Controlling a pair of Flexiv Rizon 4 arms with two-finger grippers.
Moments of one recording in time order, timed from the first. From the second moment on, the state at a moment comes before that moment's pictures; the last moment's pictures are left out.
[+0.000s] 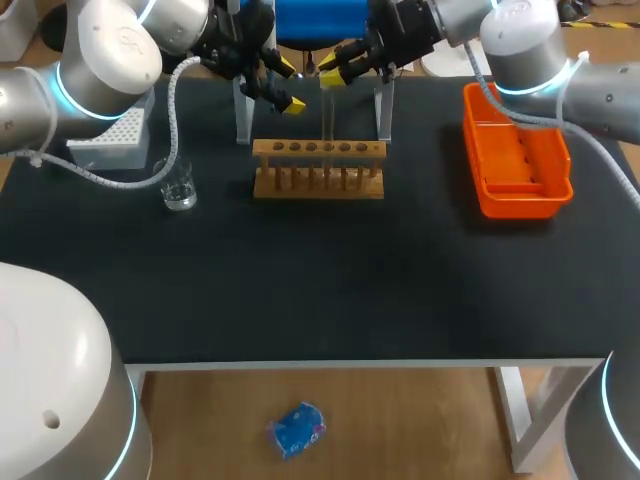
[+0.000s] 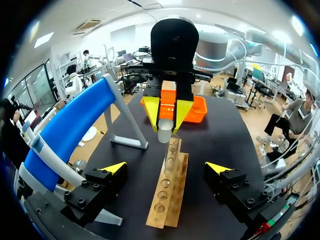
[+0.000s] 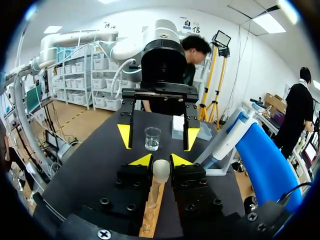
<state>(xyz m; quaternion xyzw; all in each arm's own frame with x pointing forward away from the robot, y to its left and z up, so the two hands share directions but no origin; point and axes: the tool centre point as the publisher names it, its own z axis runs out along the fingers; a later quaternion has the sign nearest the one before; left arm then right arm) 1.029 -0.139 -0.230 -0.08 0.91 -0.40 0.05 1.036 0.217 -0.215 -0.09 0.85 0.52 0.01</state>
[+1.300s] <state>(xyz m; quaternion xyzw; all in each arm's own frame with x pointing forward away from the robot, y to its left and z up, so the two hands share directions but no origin) 1.029 -0.139 -0.230 -0.08 0.91 -0.40 0.05 1.037 0.212 -0.217 -0.08 0.85 0.52 0.01</state>
